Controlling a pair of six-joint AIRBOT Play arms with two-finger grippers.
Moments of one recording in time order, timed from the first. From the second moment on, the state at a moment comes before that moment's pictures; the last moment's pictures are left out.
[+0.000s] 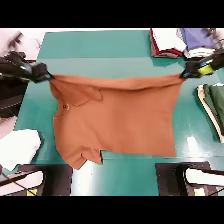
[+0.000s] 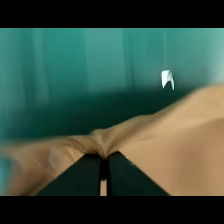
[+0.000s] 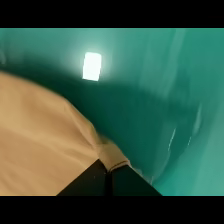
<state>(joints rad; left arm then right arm) 0.13 -1.28 1.35 1.00 -1.21 -1.40 -0.14 -1.40 1.58 -1.22 1.48 1.41</state>
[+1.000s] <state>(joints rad) 0.13 -1.49 1.27 1.09 -1.28 -1.33 -0.11 -1.46 1.43 -1.29 1.38 1.40</state>
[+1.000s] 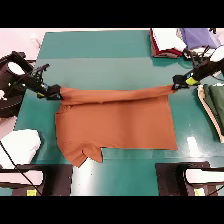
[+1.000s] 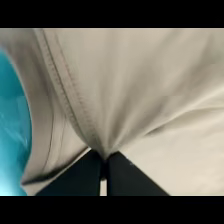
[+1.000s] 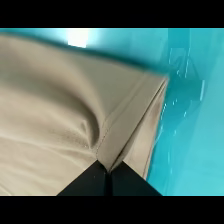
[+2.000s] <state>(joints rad) 0.13 -0.82 0.51 1.24 -1.38 -1.54 -0.10 -1.14 1.26 -1.17 1.32 1.41</state>
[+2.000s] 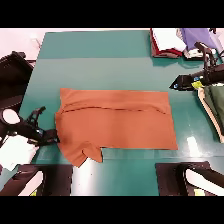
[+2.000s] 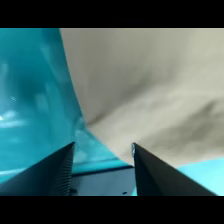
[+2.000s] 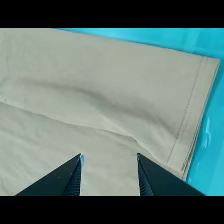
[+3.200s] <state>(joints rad) 0.13 -0.77 0.46 1.01 -1.30 -1.50 -0.42 -1.02 0.80 -1.25 1.49 1.33</state>
